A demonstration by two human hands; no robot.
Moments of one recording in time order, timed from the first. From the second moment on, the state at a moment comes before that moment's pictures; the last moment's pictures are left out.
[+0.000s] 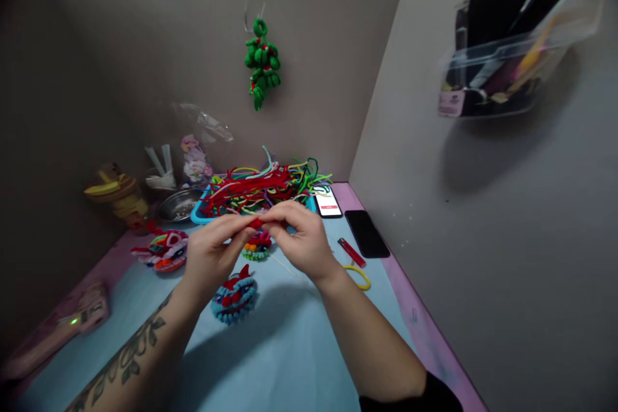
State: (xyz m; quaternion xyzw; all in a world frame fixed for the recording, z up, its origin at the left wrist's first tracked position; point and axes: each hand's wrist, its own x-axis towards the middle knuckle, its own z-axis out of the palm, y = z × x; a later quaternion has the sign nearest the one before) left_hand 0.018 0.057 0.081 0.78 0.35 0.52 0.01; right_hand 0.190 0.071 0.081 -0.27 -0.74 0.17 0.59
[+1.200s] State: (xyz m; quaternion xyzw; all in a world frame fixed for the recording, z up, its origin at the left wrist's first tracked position) left_hand 0.013 0.058 0.078 0.79 0.30 0.53 -0.03; right_hand 0.177 0.069 0.065 -0.26 -0.71 0.15 0.64
